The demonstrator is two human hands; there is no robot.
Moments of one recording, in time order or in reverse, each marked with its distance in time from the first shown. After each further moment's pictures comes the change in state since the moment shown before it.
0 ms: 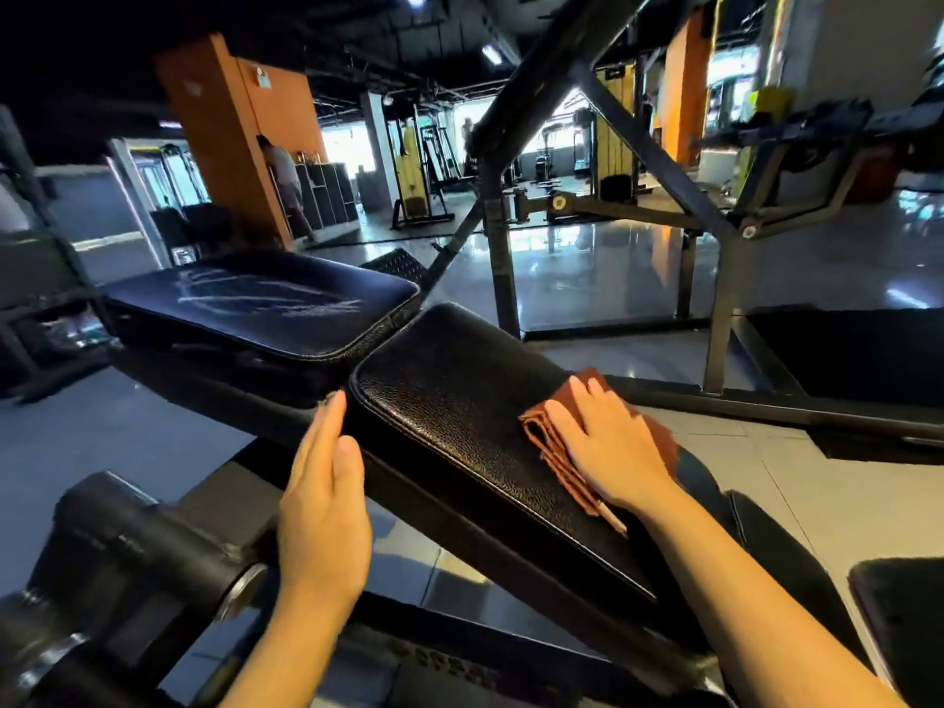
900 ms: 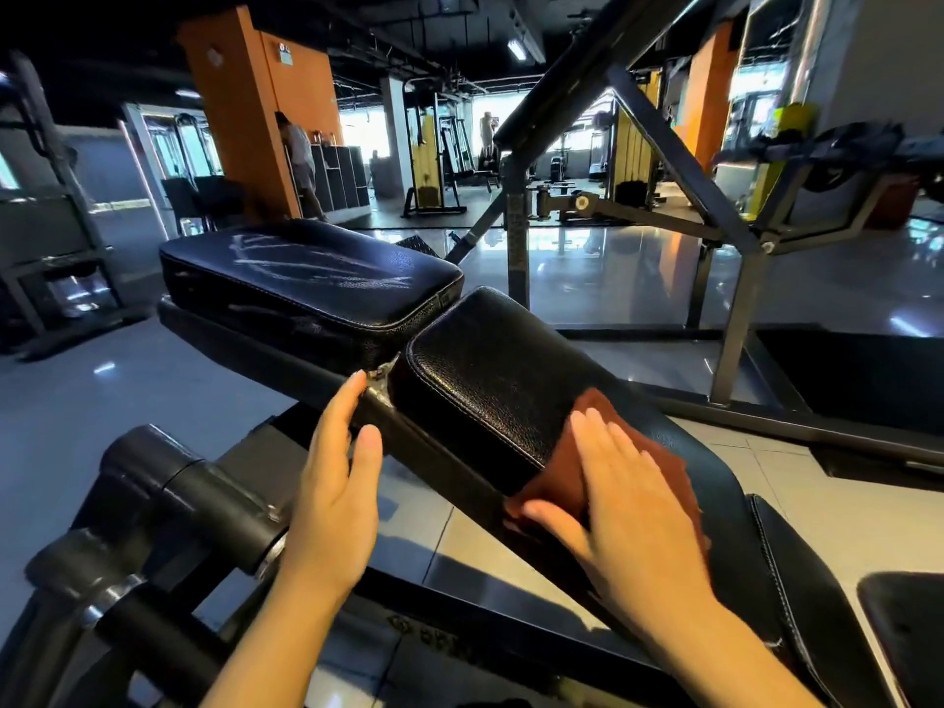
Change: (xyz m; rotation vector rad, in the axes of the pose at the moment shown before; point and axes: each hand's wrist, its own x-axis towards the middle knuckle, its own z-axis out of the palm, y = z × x) left_hand 0.002 -0.026 -0.034 -0.158 -0.105 0.053; right_hand -0.098 -0.048 0.011 -0.156 0.185 -0.269
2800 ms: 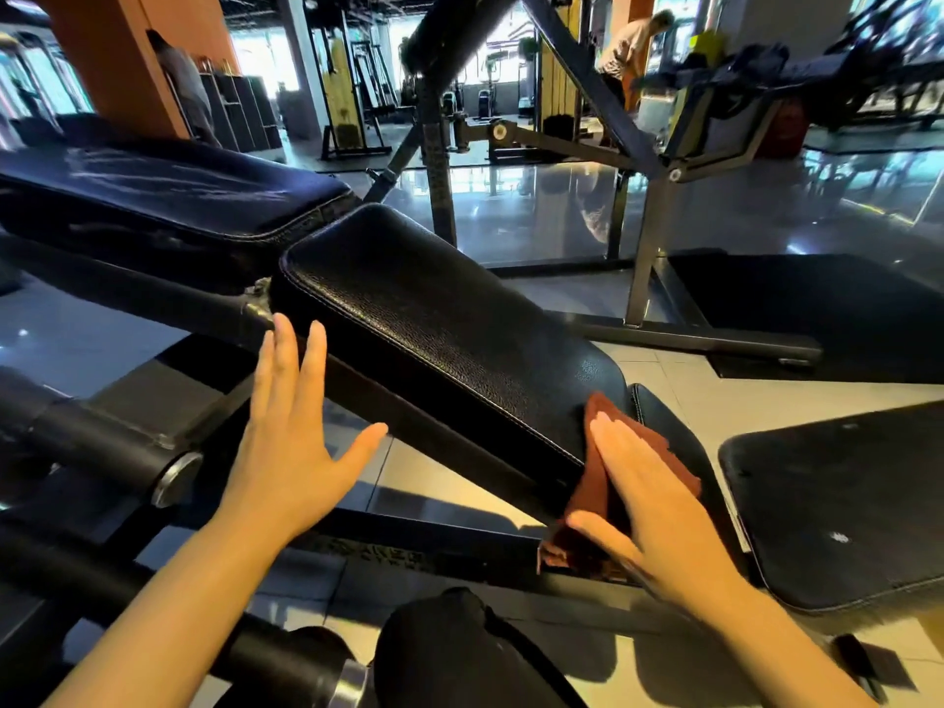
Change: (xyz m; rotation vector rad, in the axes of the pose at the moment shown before) left_hand -0.030 -0.008 0.026 0.667 -0.293 0.193; right_hand -0.111 0.111 0.000 0.146 -0.015 -0.062
